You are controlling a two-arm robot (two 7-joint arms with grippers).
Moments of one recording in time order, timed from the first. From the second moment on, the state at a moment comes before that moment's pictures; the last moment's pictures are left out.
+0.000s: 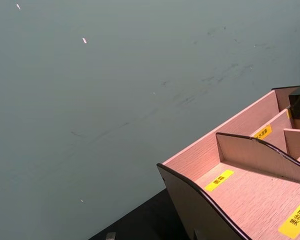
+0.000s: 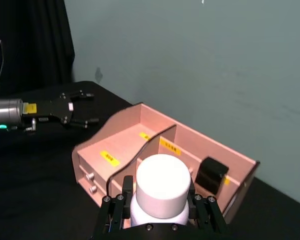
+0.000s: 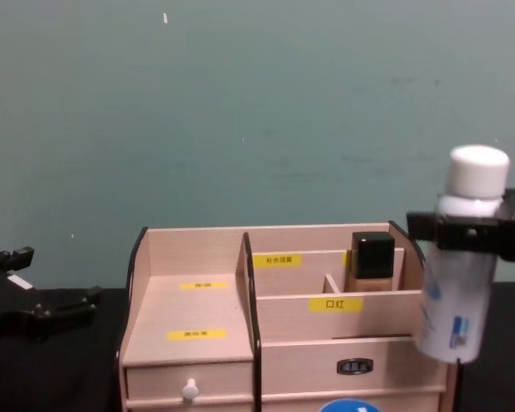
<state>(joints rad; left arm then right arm) -0.20 0.60 0.45 -1.41 -0.25 -0.12 0.03 0.19 0.64 -0.34 -1.76 0.51 0.23 0.48</state>
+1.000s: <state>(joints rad) -0.20 0.60 0.45 -1.41 -0.25 -0.12 0.03 0.56 0.46 -0.52 -1.37 0.45 0.12 0.58</state>
